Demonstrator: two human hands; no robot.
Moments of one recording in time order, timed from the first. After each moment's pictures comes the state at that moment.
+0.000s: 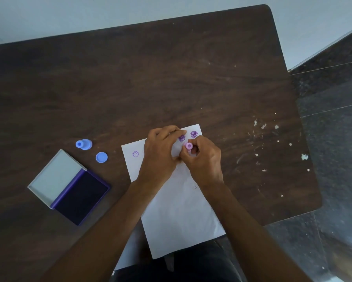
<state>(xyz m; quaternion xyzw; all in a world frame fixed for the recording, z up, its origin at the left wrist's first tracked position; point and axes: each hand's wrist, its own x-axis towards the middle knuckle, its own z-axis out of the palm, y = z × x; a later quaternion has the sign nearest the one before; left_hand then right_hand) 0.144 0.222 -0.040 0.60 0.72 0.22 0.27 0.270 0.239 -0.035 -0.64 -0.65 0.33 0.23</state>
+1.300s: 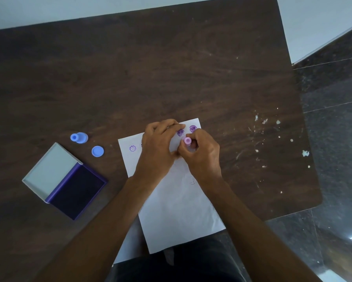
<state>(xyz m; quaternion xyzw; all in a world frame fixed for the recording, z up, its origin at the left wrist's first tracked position) 0.144 0.221 -0.045 0.59 0.73 0.20 0.28 0.270 0.241 -0.044 -0.63 -0.65 0.34 0.24</state>
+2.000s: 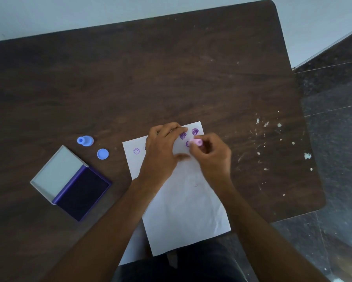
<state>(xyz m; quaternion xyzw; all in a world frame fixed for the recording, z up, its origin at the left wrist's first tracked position) 0.144 0.218 -0.051 0.59 0.73 0.21 0.28 0.288 0.240 -0.040 -0.66 -0.56 0.41 0.30</state>
